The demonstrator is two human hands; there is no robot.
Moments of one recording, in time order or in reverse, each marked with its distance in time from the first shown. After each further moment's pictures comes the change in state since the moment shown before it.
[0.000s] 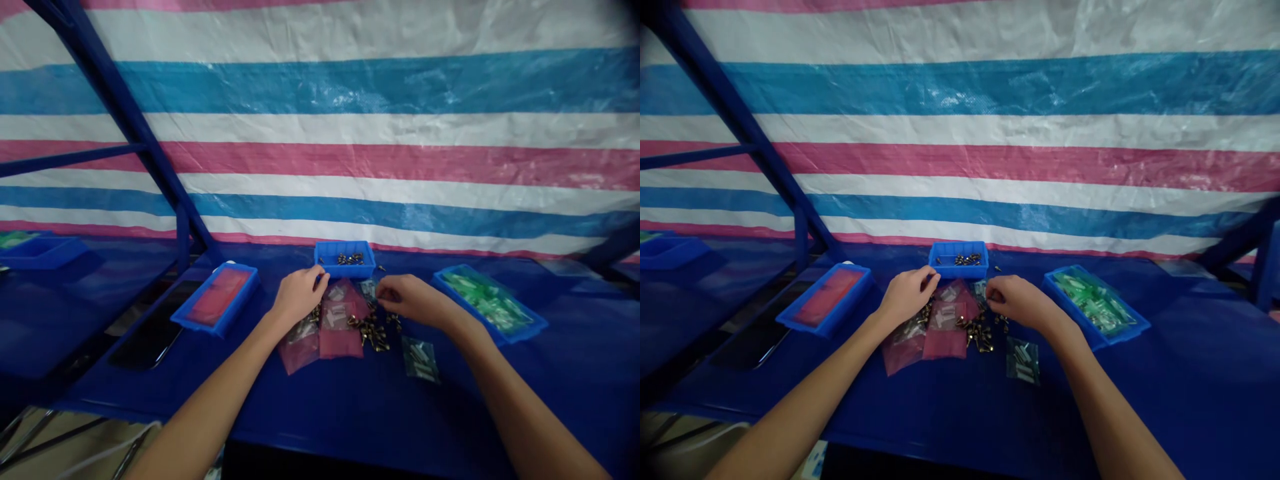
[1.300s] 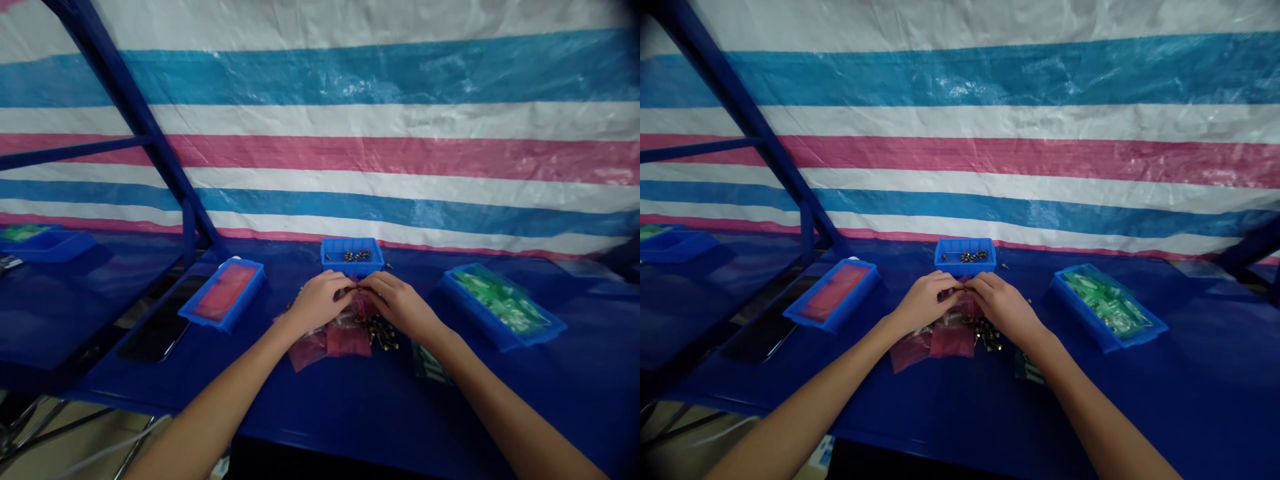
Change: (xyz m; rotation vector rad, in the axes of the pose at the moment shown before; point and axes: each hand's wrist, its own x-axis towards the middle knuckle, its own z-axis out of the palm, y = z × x) left_hand -0.006 0.018 0.007 -0.277 -0.052 0.290; right_hand 0.007 -0.037 0.034 -0.031 0.320 -0.222
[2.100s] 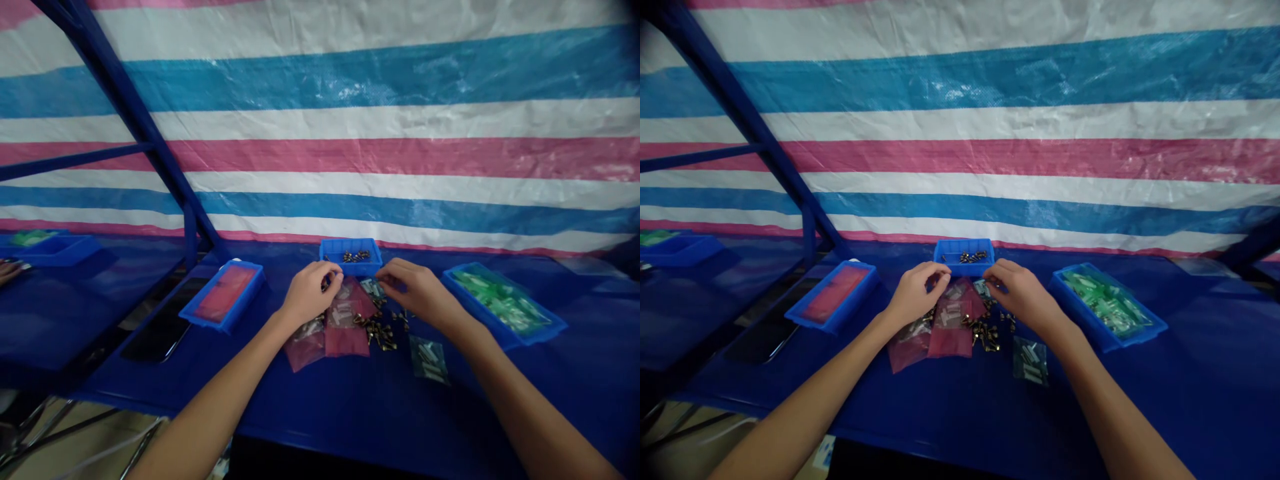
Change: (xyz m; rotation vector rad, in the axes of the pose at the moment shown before) left_hand 0.002 -0.006 -0.011 0.016 0.161 -0.131; right_hand 0.001 0.025 -0.033 0.025 0.022 0.082
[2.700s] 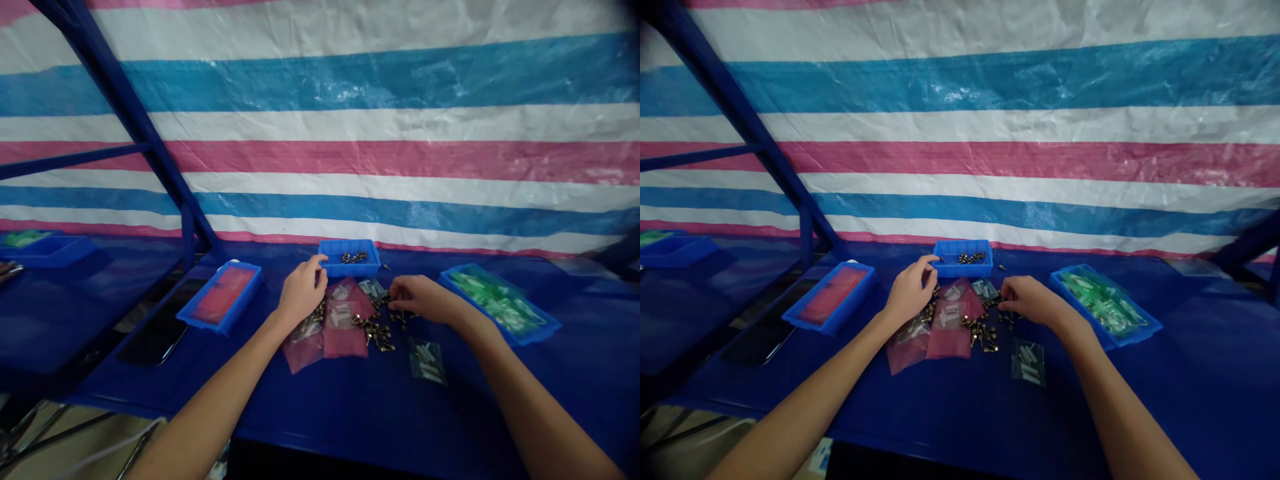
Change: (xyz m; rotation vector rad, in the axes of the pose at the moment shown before) left_hand -0.001 -0.019 0.006 0.148 0.063 -0.128; right_hand -0.012 0.040 0.002 0.101 -0.342 0.314
